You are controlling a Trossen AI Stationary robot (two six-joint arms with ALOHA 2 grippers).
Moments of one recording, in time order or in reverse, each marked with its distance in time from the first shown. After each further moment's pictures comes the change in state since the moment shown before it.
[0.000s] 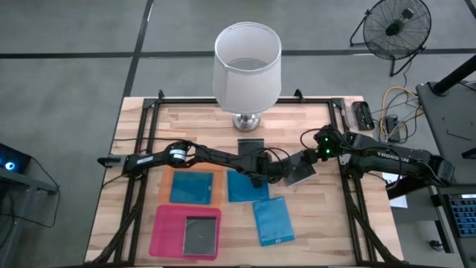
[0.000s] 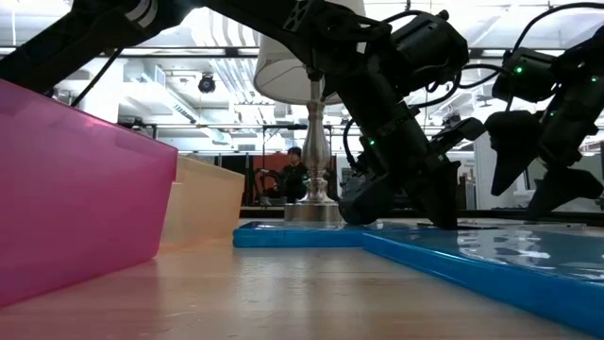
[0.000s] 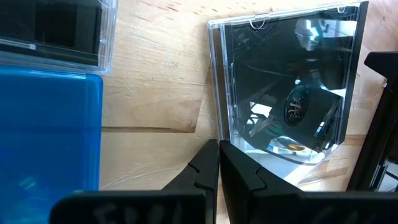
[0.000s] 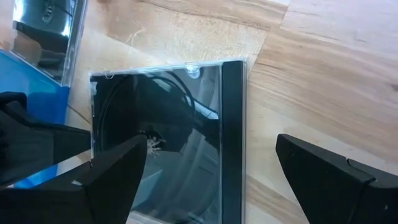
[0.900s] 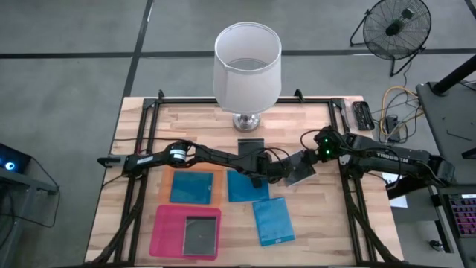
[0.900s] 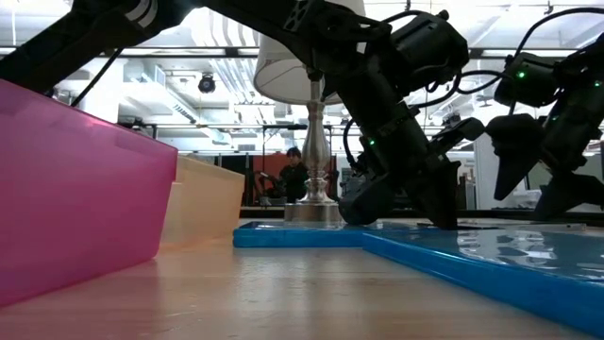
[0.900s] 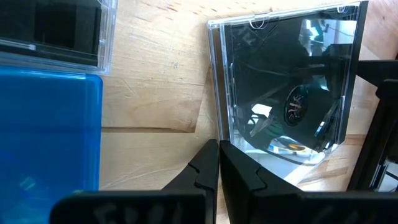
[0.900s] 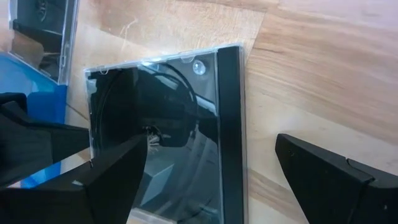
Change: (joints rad) left arm 0.001 0.000 0.000 0.000 -0.001 0.003; right arm 0.000 -0.001 -0.031 0.021 -0.037 0.044
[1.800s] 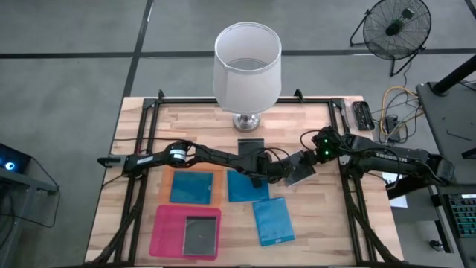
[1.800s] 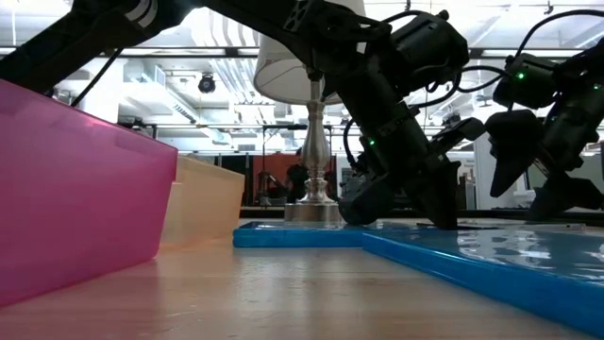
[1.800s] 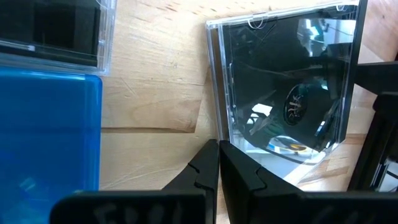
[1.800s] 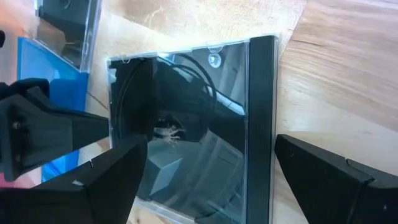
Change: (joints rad) left arm 0.001 0.000 0.000 0.000 -0.001 0.005; right arm 0.006 0.025 -0.023 0.083 -0.056 -0.014
